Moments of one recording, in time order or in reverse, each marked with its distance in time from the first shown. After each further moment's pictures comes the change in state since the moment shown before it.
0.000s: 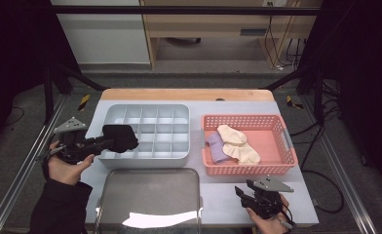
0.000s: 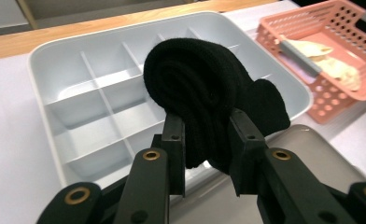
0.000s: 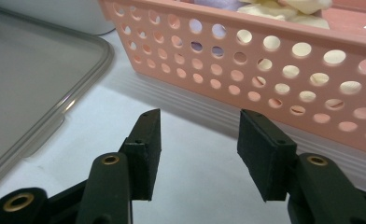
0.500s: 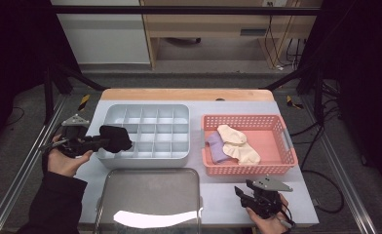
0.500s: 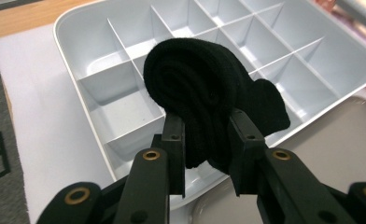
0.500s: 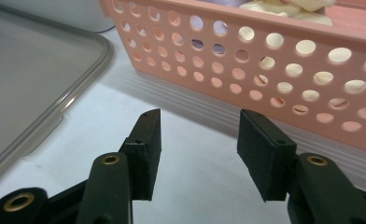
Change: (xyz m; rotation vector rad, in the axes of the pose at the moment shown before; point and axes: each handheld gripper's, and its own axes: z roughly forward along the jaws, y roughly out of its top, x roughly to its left) left arm 0.024 -0.001 0.021 0.155 0.070 0.046; right arm 0.000 0.000 0.002 0.009 0.003 -0.004
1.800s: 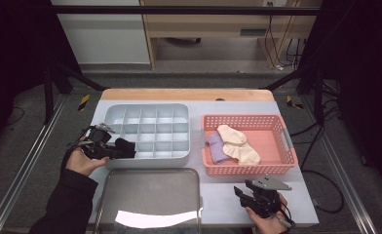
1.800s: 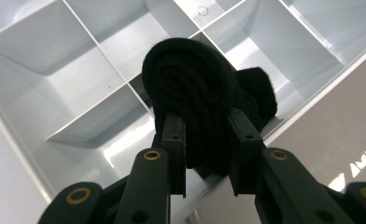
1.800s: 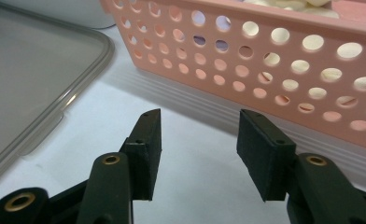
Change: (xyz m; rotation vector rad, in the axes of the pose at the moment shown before) left arm -0.013 -0.001 0.059 0.264 -0.049 0.101; right arm -0.001 0.000 0.003 0.009 0.013 0.003
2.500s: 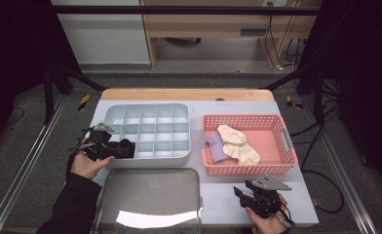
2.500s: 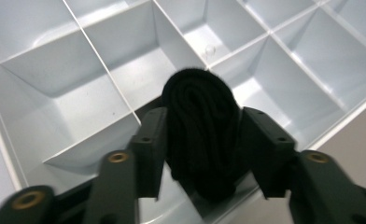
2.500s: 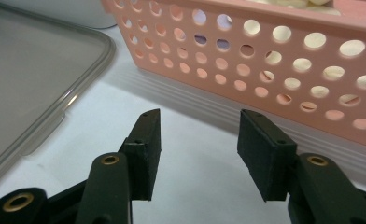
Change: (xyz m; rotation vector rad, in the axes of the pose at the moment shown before) left arm -0.003 -0.007 0.004 -0.192 0.027 -0.095; right arm 0.000 -0.001 0.000 0.000 0.006 0.009
